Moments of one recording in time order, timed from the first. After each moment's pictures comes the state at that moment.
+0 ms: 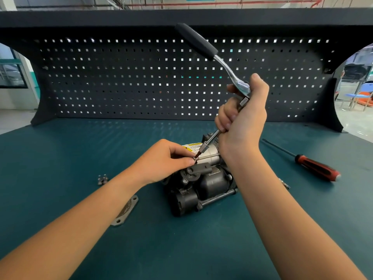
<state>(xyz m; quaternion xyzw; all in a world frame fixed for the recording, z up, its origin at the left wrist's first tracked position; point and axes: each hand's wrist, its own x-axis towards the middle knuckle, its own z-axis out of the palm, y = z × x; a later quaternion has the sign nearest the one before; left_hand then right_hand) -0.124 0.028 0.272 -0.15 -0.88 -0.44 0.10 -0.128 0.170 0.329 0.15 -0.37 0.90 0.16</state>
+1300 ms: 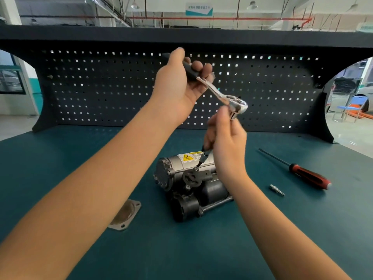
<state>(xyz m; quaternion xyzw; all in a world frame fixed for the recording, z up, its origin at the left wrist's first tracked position) -0.114 0.076 0.402 -0.15 -0.39 -0.90 0.14 -0.120 0.161 0.304 0.25 -0.54 0.77 0.23</state>
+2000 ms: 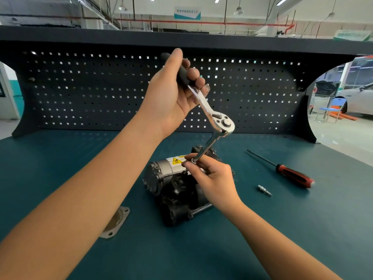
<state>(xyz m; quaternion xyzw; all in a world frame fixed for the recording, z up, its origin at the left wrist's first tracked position) -0.110 0.079 0.393 -0.24 -0.43 -0.86 0.10 -0.127 0.185 0.244 0.29 -0.73 0.56 0.26</state>
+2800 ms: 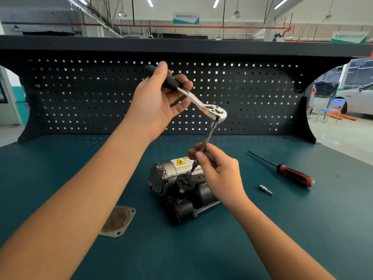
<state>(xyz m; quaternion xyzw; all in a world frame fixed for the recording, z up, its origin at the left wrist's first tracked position) -0.103 0.052 0.388 -0.22 -0.50 -0.83 0.14 -0.120 0.182 0.259 0.32 -0.69 0.57 0.31</state>
